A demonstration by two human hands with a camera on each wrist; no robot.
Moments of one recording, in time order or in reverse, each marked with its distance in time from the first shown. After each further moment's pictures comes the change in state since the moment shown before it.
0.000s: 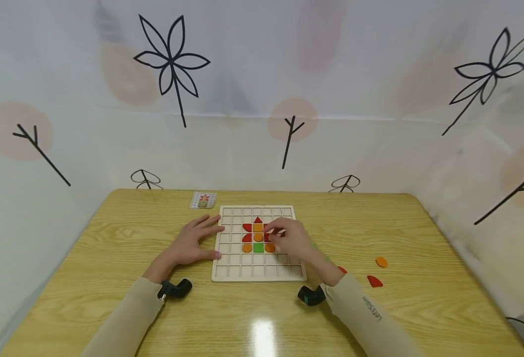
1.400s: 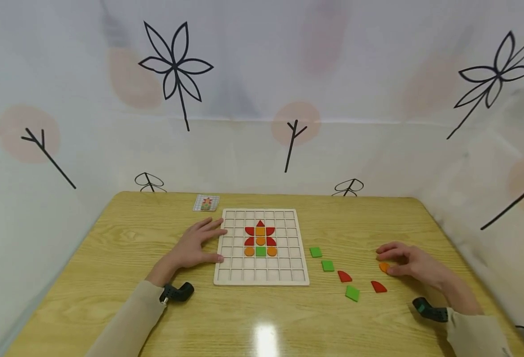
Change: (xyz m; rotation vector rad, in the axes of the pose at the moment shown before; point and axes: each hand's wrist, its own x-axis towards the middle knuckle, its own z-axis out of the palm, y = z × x) left_hand 0.001 -0.002 0.000 0.001 0.002 -0.010; right_hand -0.145 0.139 -0.194 0.124 -0.249 0.138
